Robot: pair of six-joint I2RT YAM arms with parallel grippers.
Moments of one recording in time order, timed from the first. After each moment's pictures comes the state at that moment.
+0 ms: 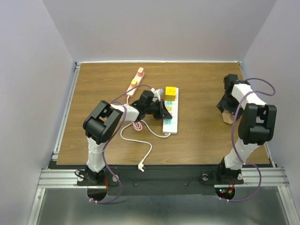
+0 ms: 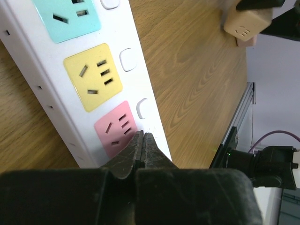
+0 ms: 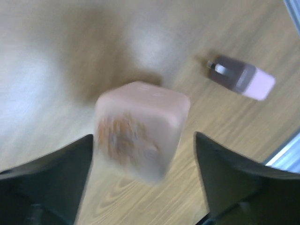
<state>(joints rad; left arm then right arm) -0.64 1.98 1.04 0.37 0.55 -0.76 -0.10 1.79 1.31 -0.97 0.50 0.67</state>
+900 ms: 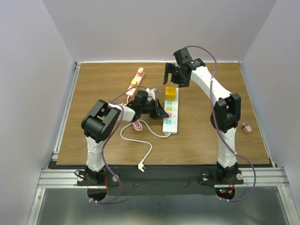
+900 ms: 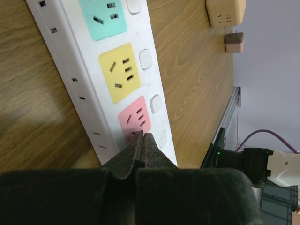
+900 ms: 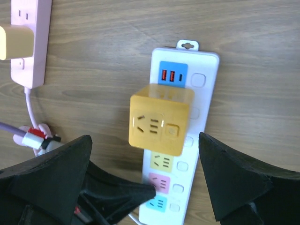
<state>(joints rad) -0.58 1.98 0.99 0.45 0.63 -0.82 0.39 2.11 2.06 -0.89 0.00 0.50</state>
